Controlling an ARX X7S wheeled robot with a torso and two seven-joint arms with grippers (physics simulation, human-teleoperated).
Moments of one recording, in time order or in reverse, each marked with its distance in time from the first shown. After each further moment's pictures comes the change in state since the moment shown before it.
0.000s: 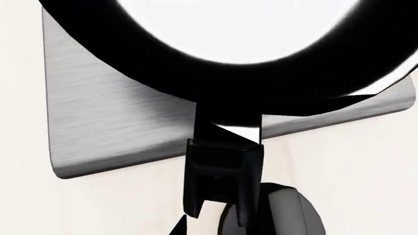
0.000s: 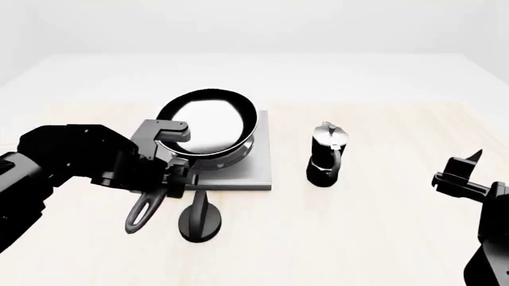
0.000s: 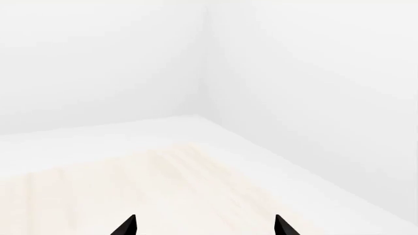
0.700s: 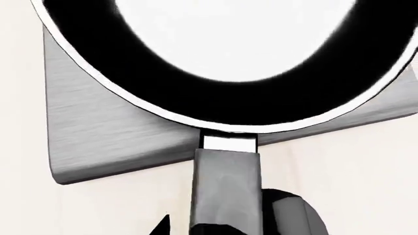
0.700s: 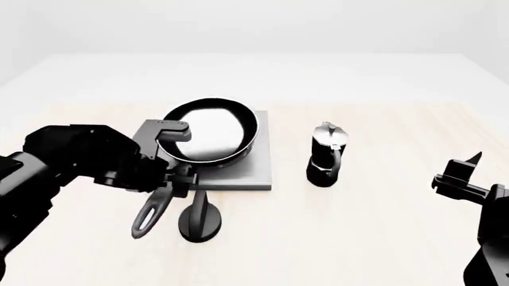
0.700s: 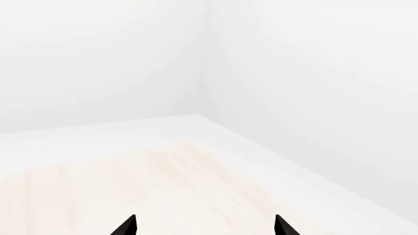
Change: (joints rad) left arm 0.009 0.030 -0.001 -0.053 0.026 0.005 0.028; right arm -0.015 0.001 0.004 0.008 0.007 -0.018 0.004
